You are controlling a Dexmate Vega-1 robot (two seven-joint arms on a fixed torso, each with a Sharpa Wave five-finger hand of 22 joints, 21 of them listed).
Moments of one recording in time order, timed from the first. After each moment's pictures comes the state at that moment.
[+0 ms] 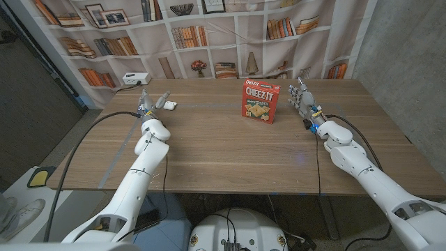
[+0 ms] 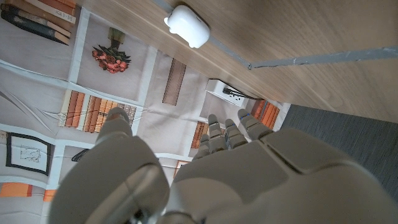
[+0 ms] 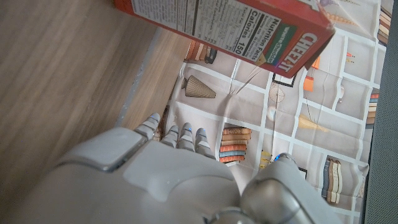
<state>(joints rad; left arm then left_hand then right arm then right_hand) 0.88 0.22 0.10 -1.51 0.48 0.44 0.44 0.55 -0.01 0.26 -0.15 0.20 -0.15 -0.06 0.17 0.18 0.16 -0.03 0.24 0.21 0.01 -0.01 0.18 0.17 0.08 0.01 0.19 0.17 -0.80 -0.51 -0.31 -1.22 0.57 0.28 0.19 0.08 -0.02 0.07 -0.05 0.22 -0.06 0.02 0.19 0.18 -0.07 0.03 0.20 0.19 -0.17 -0.03 0.19 0.19 -0.07 0.10 0.18 0.17</state>
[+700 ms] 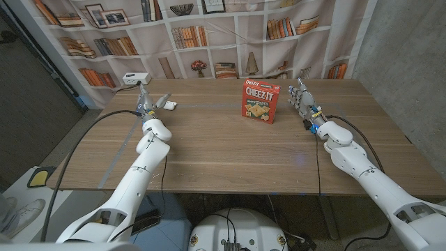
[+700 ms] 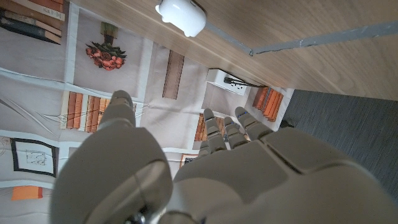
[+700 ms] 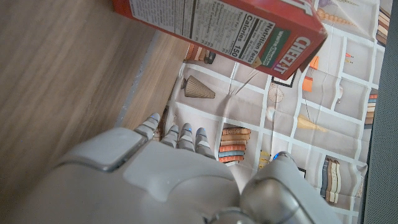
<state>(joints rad) 0.85 0.24 0.13 -1.45 0.51 0.41 0.52 0.74 -0.03 0.27 -0.17 0.21 -0.17 0.01 0.19 0.18 0.27 -0.06 0.27 0.22 0.07 -0.04 0.19 0.17 0.14 -0.01 0.19 0.17 -0.81 -0.52 -0.31 -1.26 0.57 0.27 0.18 0.09 -0.01 0.08 -0.05 0.22 -0.05 0.02 0.19 0.18 -0.06 0.03 0.20 0.19 -0.17 -0.03 0.19 0.19 -0.07 0.11 0.18 0.17</state>
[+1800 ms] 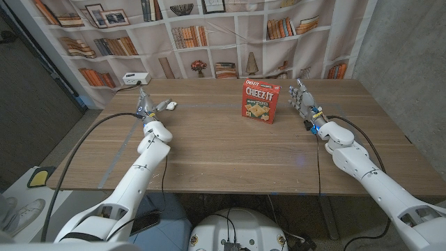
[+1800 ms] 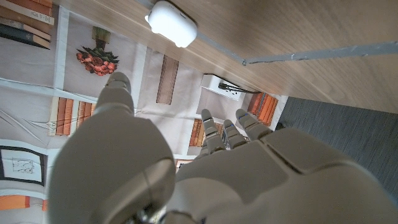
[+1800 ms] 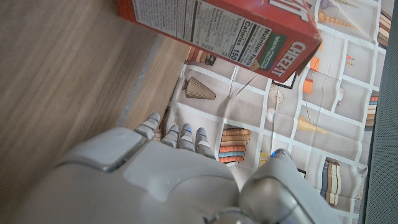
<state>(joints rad) 0.81 0.24 0.15 -1.35 0.46 0.38 0.54 0.85 -0.08 0.22 -0.14 0.31 -0.17 0.01 0.18 0.18 0.25 -0.10 0.27 0.25 0.00 -0.01 0.17 0.17 0.07 0.00 0.17 0.17 -0.84 -0.53 -0.30 -1.30 0.57 0.25 0.17 0.11 0.01 0.08 -0.06 0.22 -0.05 0.02 0.19 0.18 -0.07 0.02 0.20 0.19 -0.17 -0.03 0.19 0.19 -0.08 0.11 0.18 0.17</state>
